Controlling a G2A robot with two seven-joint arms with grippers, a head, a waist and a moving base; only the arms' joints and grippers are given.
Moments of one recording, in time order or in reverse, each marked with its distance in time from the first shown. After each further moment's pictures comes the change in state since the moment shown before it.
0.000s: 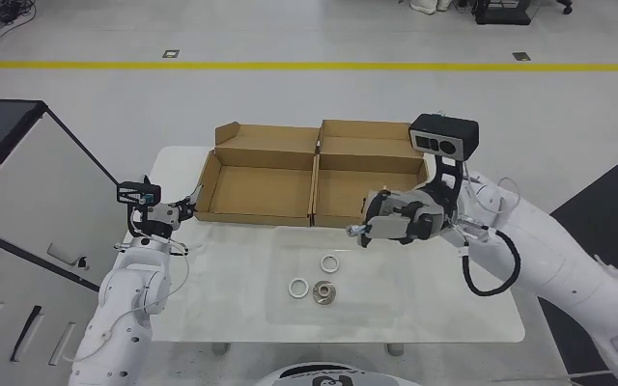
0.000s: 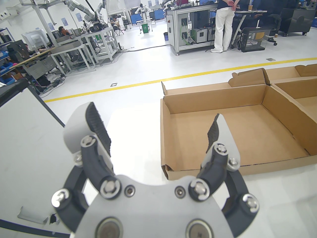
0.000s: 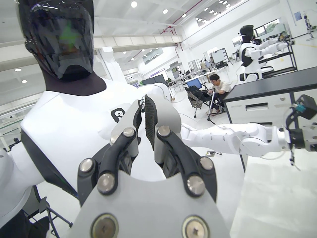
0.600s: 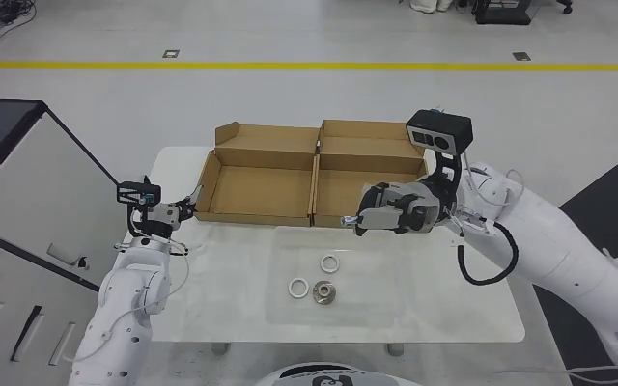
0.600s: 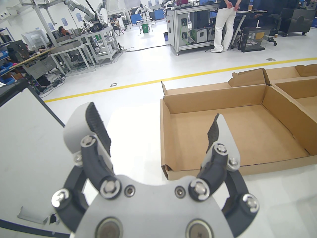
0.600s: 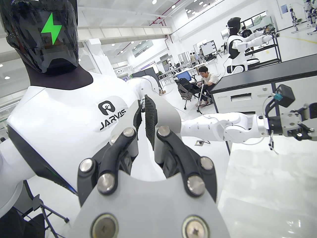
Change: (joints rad) left arm 0.000 0.000 0.000 0.000 0.000 0.000 0.000; right arm 0.056 0.022 -0.034 0.073 -0.080 0.000 0.000
